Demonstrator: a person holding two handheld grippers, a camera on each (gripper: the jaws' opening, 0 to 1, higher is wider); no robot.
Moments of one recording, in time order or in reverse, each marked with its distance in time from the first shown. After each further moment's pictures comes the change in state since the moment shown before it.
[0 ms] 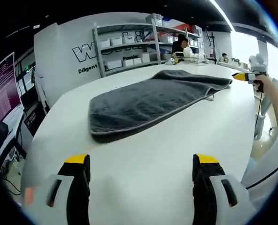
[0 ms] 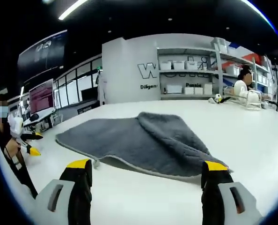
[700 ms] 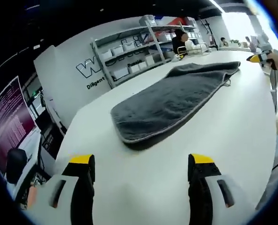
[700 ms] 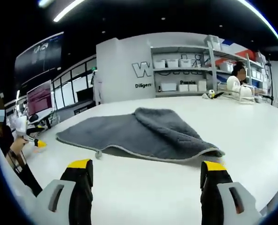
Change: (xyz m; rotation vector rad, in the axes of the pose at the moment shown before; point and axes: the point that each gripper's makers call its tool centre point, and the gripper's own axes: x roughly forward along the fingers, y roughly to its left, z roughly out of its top) left arm 0.013 0.072 0.013 0.236 -0.050 0.152; right arm -0.031 0.000 -0.017 0.034 0.016 -0.045
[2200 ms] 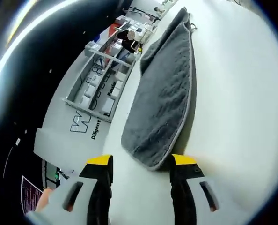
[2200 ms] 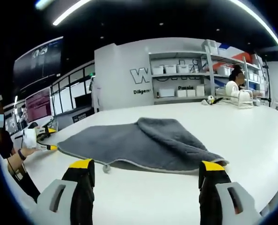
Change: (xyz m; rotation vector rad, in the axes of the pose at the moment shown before) left arm 0.051 0.005 0.033 0.748 -0.122 0.048; right arm 0.000 0.025 0.026 0.015 -0.054 -0.021
